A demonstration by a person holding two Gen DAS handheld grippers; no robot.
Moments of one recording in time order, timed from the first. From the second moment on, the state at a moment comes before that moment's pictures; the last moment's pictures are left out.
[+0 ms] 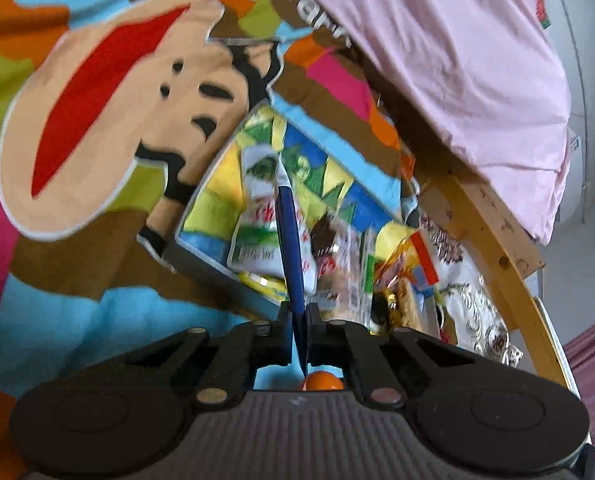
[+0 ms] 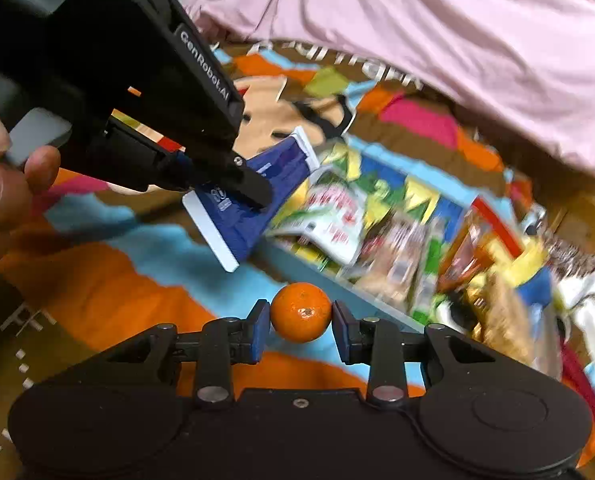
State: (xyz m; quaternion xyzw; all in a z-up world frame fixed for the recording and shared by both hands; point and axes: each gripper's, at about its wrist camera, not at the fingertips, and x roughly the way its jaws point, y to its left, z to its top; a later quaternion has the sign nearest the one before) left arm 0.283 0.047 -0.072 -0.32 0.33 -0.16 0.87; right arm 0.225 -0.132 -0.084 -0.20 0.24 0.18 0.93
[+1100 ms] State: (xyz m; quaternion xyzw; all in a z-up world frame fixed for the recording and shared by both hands) left arm 0.349 0.033 -0.090 -0.22 0.28 -0.11 0.93; right arm 0.302 -0.137 -0.095 -0.10 0.24 0.15 0.95
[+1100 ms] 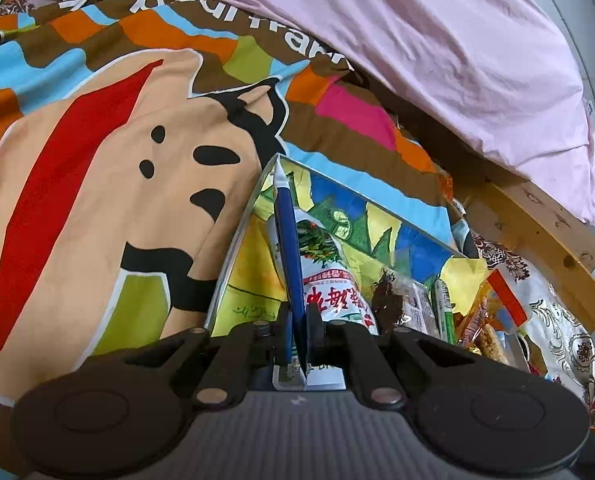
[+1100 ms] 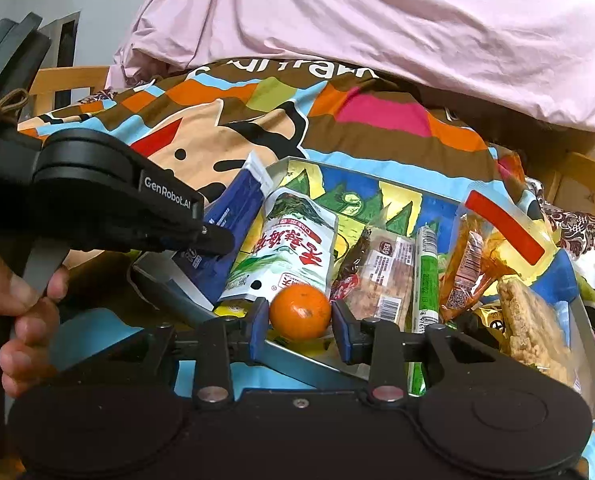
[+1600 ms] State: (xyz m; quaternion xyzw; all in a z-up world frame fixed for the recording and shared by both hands) left arm 0.332 0.035 -0.069 -0.21 0.28 -0.09 0.93; right arm 0.288 -0.153 -0.067 -0.07 0.22 0.13 0.96
